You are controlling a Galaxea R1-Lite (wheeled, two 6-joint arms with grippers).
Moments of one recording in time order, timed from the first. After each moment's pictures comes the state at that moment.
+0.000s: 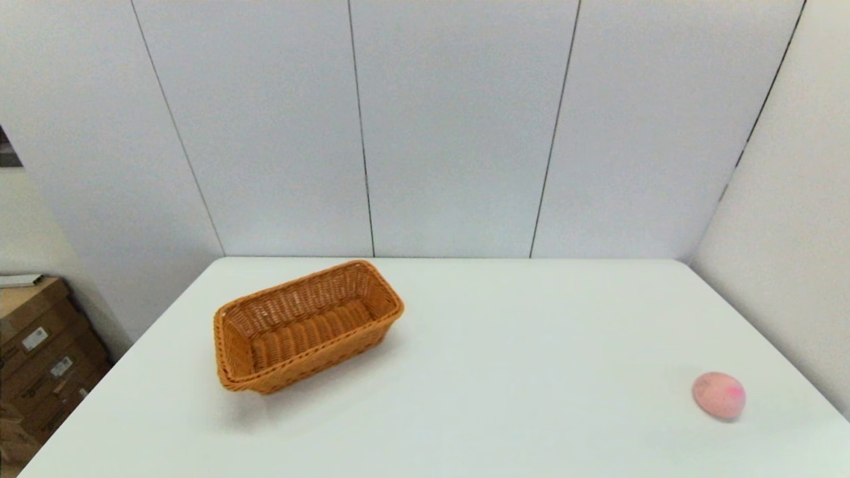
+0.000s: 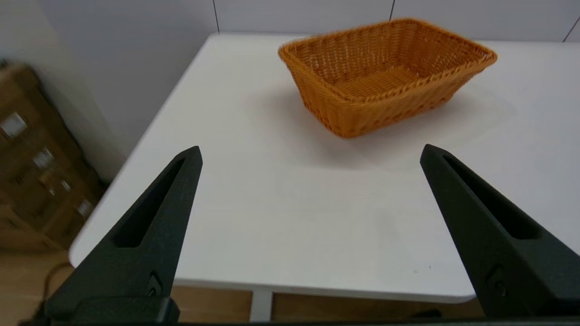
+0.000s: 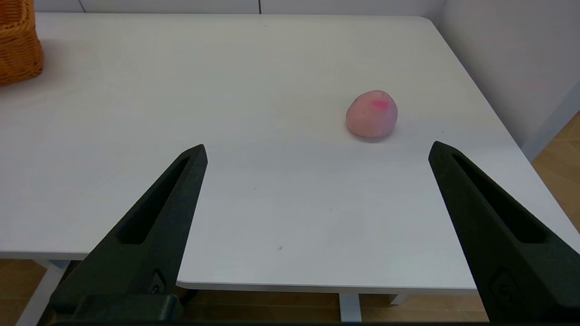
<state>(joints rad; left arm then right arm) 0.00 0.00 -0.11 0.20 0.05 -0.03 0.00 0.00 -0.09 0.23 -0.01 0.00</state>
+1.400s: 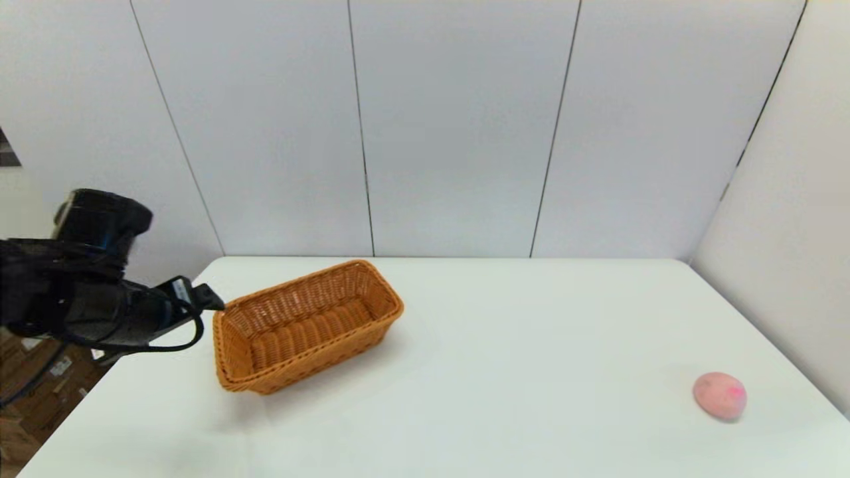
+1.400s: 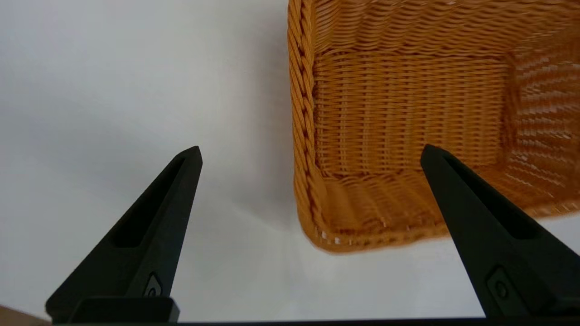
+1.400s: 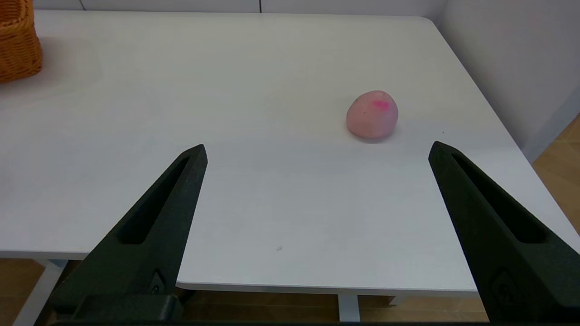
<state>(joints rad) -0.04 1.66 -0.92 0.19 0.12 -0.62 0.00 0.00 -0.09 0.23 -0.01 -0.01</state>
